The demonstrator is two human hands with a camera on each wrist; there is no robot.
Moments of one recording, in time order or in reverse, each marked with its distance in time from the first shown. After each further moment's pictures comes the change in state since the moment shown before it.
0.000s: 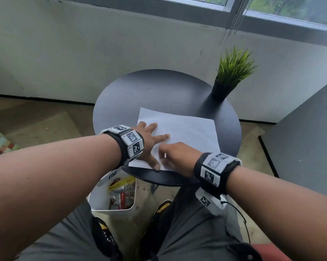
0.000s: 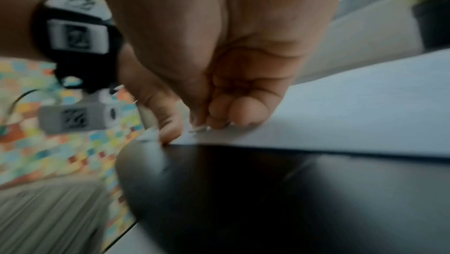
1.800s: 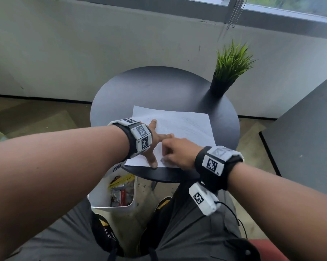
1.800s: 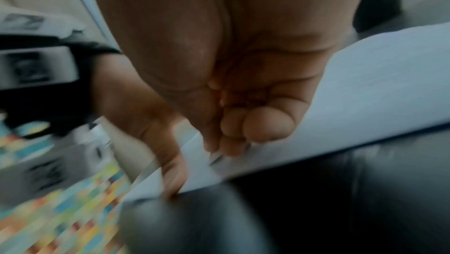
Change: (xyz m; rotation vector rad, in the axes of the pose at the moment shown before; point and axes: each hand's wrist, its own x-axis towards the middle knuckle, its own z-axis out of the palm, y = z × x) left_hand 0.002 0.024 -0.026 0.056 -0.153 -0.062; right_hand -0.004 0.005 -0.010 0.155 -0.069 0.124
